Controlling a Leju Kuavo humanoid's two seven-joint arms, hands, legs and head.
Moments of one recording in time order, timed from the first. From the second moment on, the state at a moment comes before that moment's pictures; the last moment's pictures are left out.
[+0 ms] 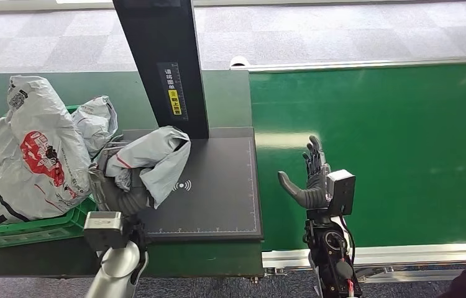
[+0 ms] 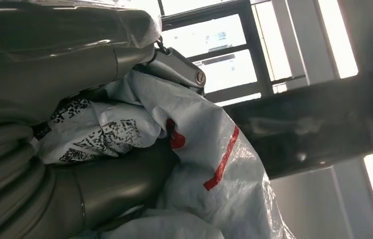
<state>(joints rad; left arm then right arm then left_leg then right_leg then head) -0.18 -0.16 -0.33 -1.49 -0.20 0.52 -0.70 -0.33 0.19 0.01 -0.92 0.09 0.03 -0.52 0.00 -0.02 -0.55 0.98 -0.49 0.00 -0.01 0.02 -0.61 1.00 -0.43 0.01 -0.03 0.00</state>
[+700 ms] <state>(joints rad) -0.12 -0.10 -0.34 -1.75 -0.14 0.44 -0.70 -0.33 0.18 0.01 -0.90 0.09 0.03 -0.52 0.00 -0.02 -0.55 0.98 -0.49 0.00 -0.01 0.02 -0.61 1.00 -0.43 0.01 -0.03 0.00</state>
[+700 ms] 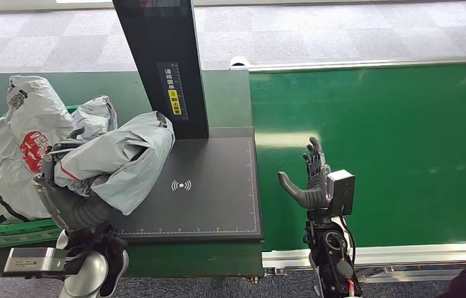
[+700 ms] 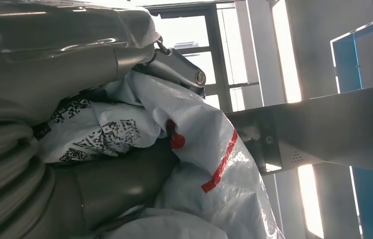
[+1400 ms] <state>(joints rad) -0.09 -0.07 -0.30 -2.01 -0.12 0.63 -0.70 -0.32 0.18 0.01 -0.90 0.09 0.03 -0.53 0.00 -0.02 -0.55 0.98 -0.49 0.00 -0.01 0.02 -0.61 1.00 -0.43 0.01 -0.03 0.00</state>
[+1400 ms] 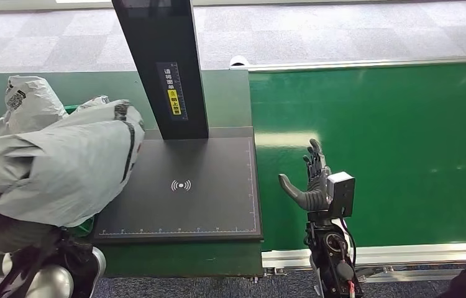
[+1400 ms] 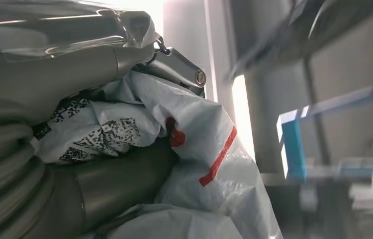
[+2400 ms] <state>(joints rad) -0.14 -0.31 0.35 -2.28 0.00 0.54 -0.66 -0.31 0.19 0.02 -0.90 0.11 0.03 -0.51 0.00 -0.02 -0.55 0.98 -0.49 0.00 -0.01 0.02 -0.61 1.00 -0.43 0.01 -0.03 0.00</state>
